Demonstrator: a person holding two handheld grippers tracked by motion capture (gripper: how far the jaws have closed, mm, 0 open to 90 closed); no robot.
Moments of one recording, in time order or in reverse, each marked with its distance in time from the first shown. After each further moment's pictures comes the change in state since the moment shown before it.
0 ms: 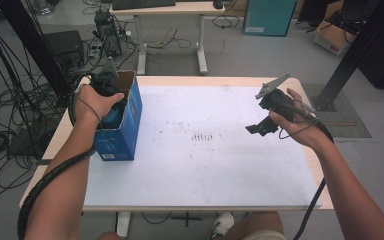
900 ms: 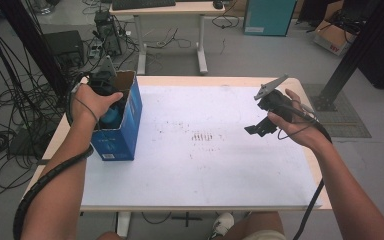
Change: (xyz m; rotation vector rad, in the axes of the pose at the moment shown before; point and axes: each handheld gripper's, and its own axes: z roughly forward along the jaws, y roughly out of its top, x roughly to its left) left arm 0.000 -0.005 -0.013 -0.006 0.014 0.011; right arm 0.001 0.001 0.005 0.003 0.010 -0.014
